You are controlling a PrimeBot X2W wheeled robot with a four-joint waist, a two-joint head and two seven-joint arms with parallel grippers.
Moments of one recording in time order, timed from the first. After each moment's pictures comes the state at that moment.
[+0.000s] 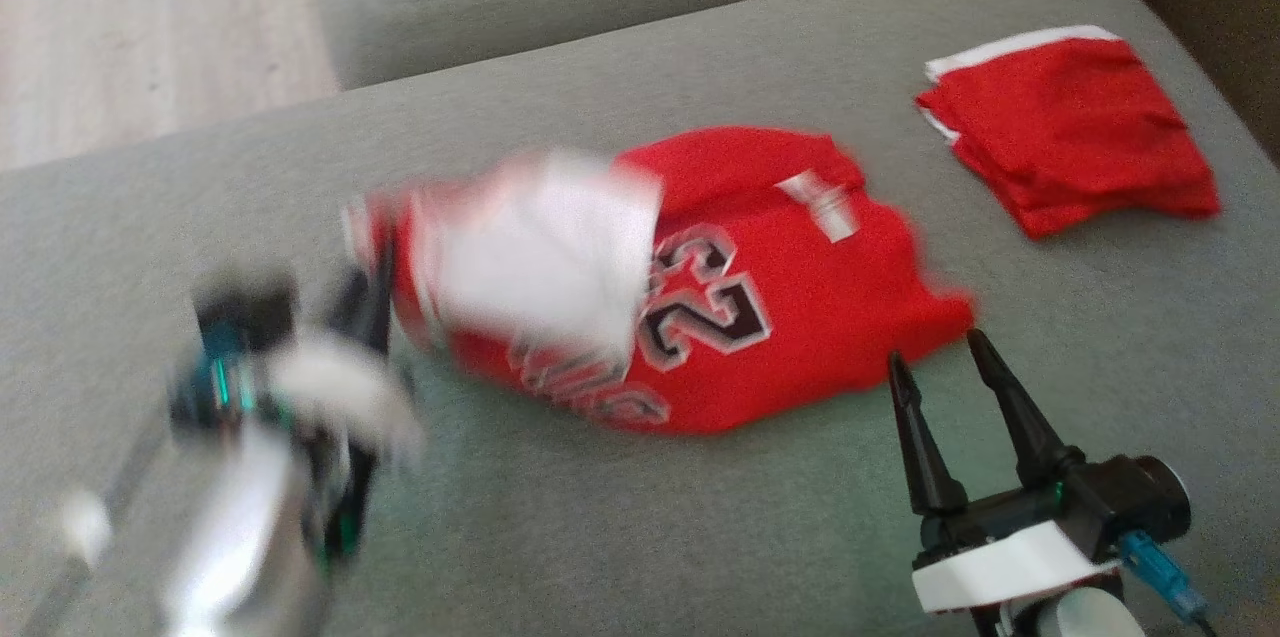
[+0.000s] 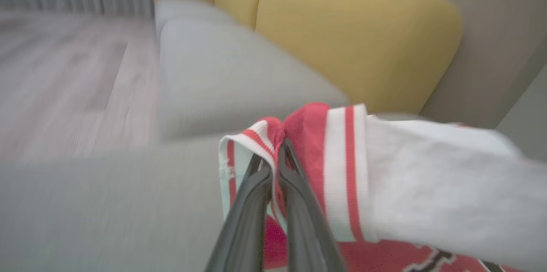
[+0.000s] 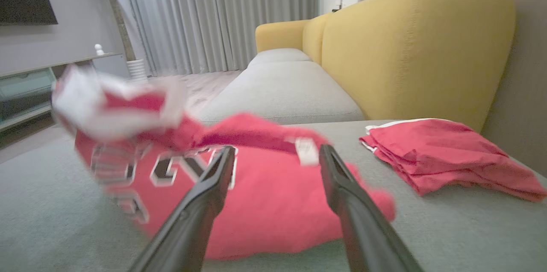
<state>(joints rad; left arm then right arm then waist) -0.46 0.23 -0.37 0.50 -0.54 -0.10 -0.03 0.07 -0.05 0.16 0.08 0.08 0.13 -0.25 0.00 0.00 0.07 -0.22</state>
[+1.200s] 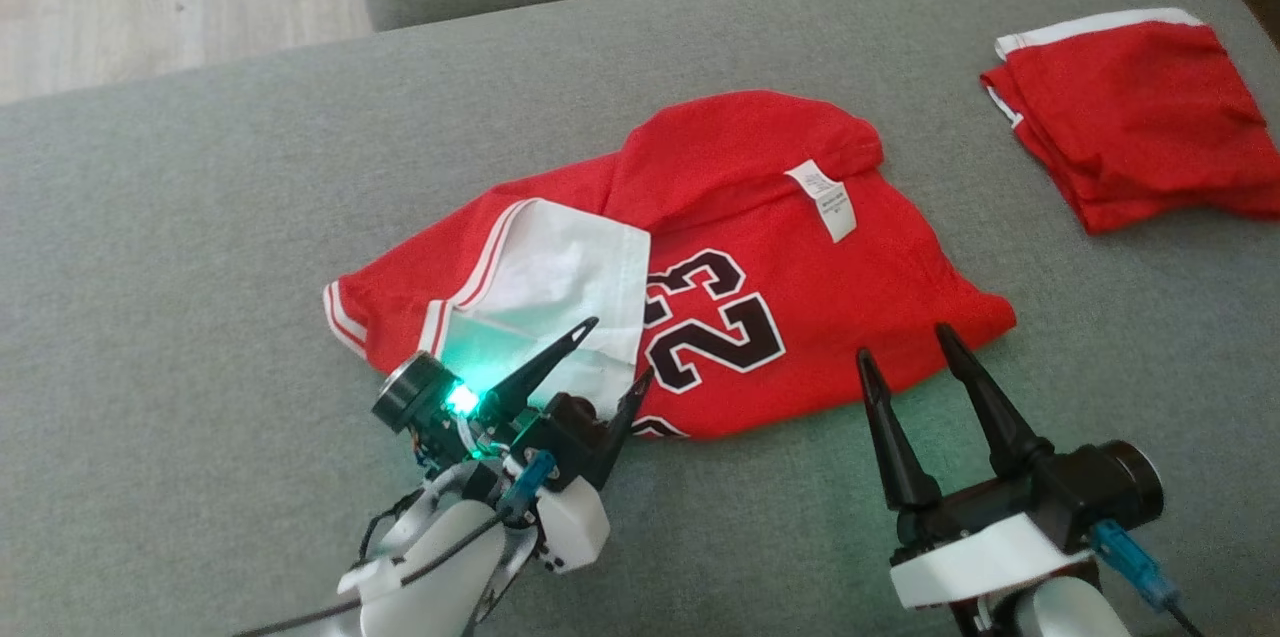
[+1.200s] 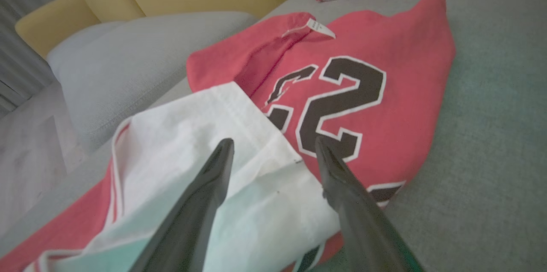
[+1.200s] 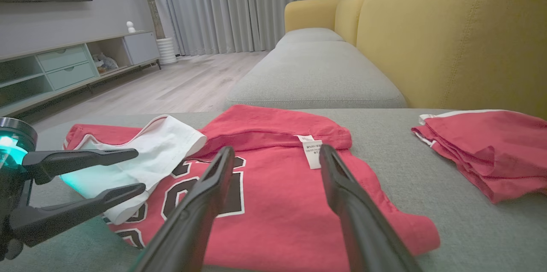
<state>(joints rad) -0.40 0.13 -0.68 0.53 0.05 -0.03 -0.10 0.04 -0.05 0.21 0.10 0.06 0.13 -0.25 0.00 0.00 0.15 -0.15</state>
